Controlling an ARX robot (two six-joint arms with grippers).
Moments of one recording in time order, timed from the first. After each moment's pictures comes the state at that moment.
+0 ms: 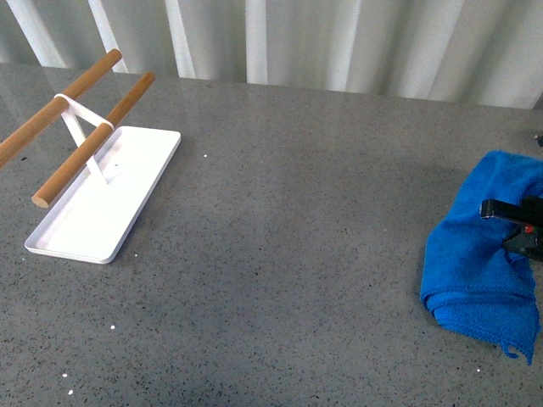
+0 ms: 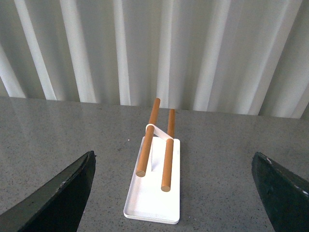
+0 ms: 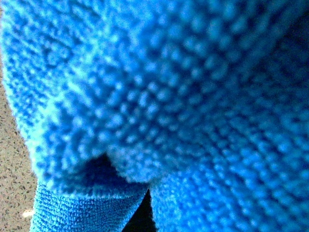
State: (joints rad) left arm 0.00 0.00 0.02 0.00 0.00 0.00; right arm -0.05 2.02 0.82 0.15 -0.08 0.21
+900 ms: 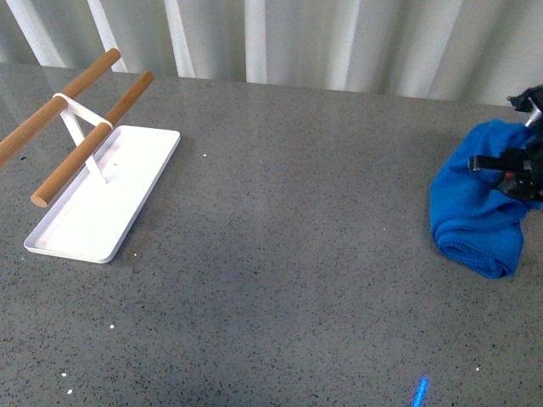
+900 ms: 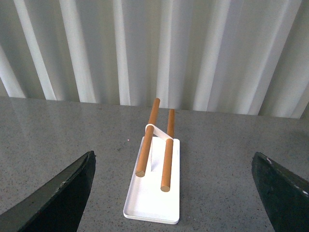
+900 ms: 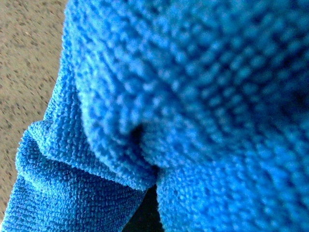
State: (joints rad) left arm 0.00 0.00 0.02 0.00 0.00 0.00; right arm -0.05 2.32 1.32 0.05 -0.11 0.02
